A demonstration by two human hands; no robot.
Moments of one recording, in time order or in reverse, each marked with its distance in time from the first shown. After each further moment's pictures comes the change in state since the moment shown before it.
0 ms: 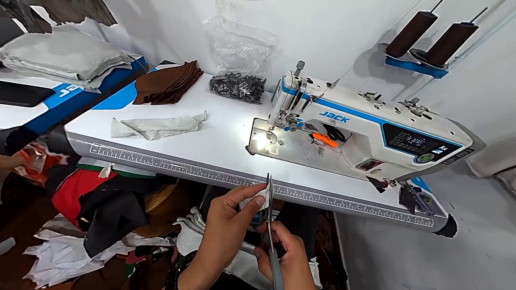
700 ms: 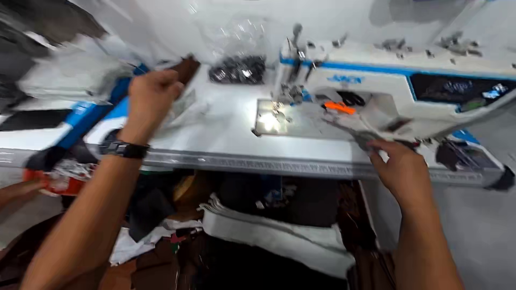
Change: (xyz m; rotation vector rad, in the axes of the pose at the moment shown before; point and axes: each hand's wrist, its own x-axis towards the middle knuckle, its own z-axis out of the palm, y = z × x) left_hand 0.201 0.090 -0.144 0.960 0.039 0.312; right_hand 0.061 0.034 -0.206 -0.960 0.308 0.151
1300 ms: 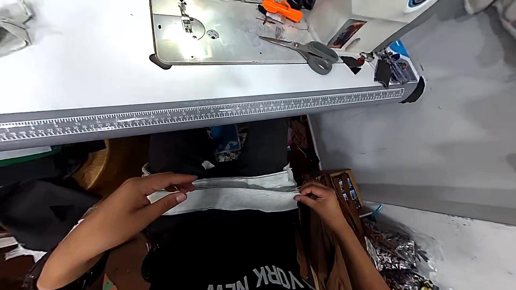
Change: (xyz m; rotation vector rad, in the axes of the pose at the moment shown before) left_hand -0.227 0.002 0.122 -0.442 -0.850 0.132; right_hand -0.272 0.071 0.077 0.578 -0.223 0.194
